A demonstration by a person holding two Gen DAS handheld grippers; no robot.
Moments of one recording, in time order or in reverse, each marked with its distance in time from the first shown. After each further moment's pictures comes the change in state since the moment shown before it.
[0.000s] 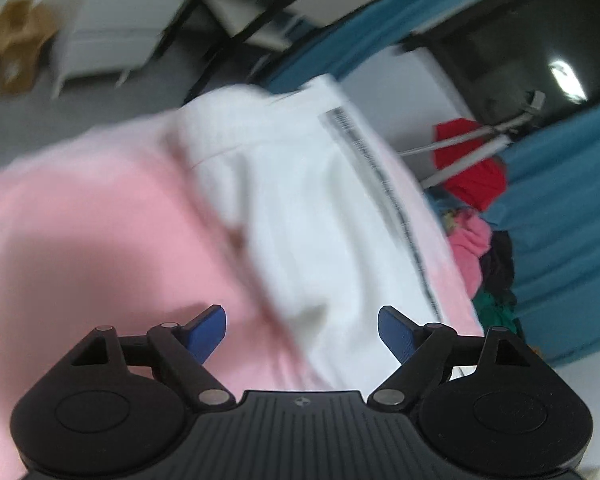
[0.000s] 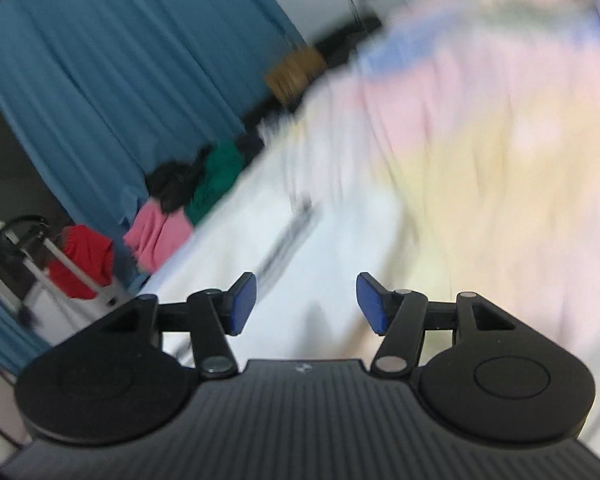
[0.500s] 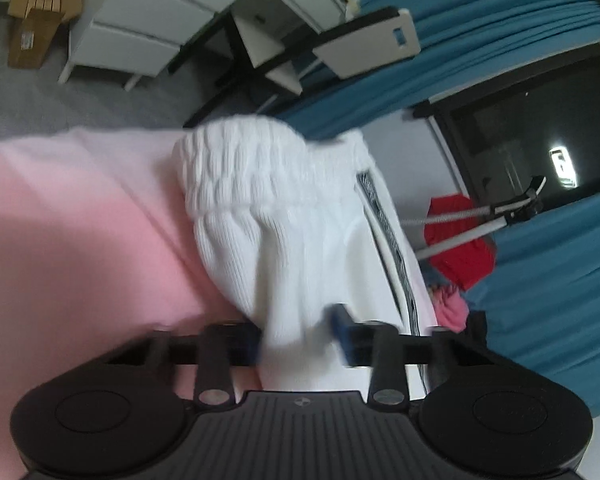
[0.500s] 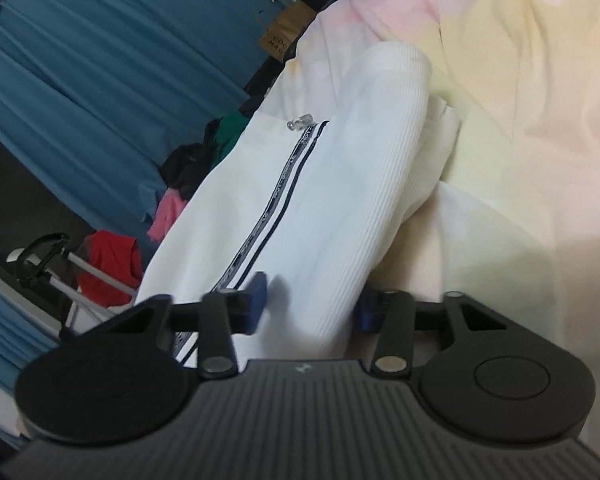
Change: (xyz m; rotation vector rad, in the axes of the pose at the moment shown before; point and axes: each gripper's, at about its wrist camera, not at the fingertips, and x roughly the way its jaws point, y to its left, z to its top) left arm 0.044 0.027 0.030 -0.129 -0.201 -0.099; right arm 0.074 -0.005 -0.034 0.117 0.018 0.086
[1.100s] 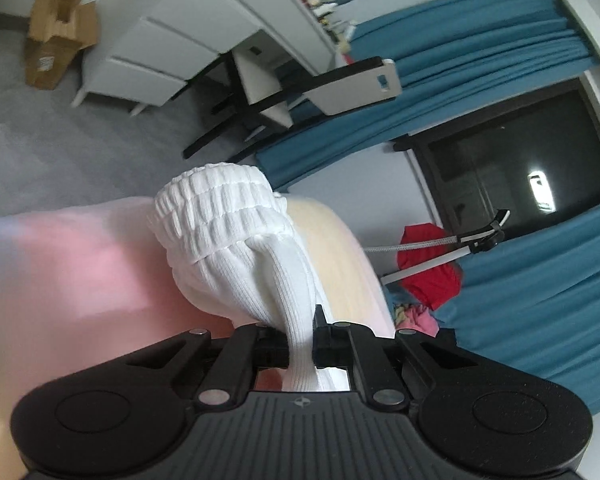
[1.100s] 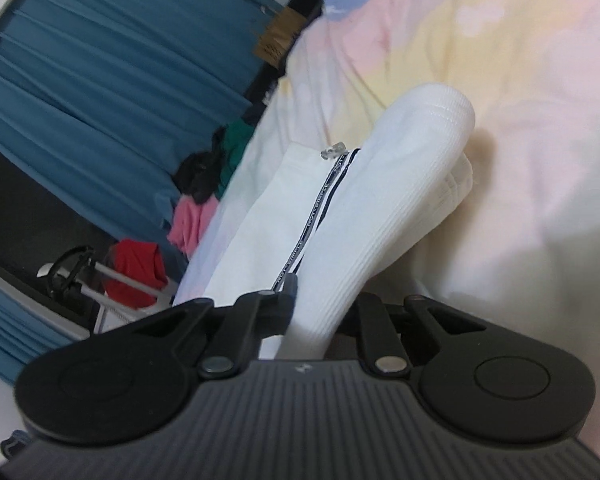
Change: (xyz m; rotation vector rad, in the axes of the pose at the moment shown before) left arm -0.162 0.020 0.027 -0.056 -0.006 -0.034; right arm -0.116 -0.019 0.013 0.101 0.061 0.035
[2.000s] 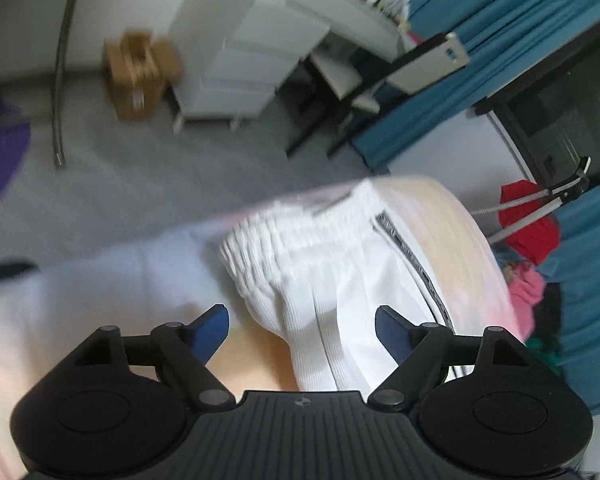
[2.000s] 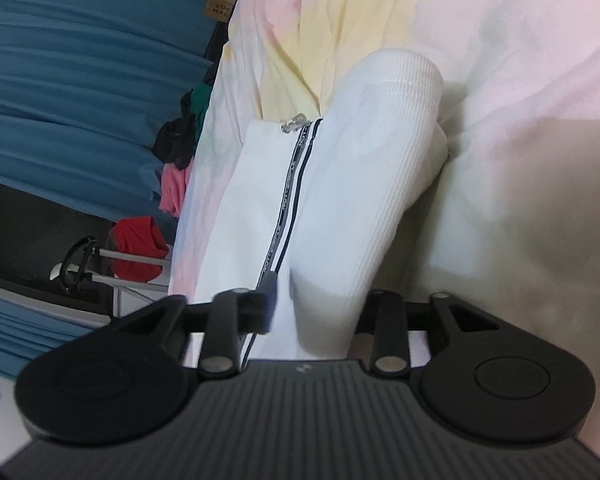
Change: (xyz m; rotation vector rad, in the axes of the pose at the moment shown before) left arm -0.108 0.013 -0.010 0.230 -0.018 0.349; right arm -0.039 -0.055 0.003 0.167 0.175 -0.019
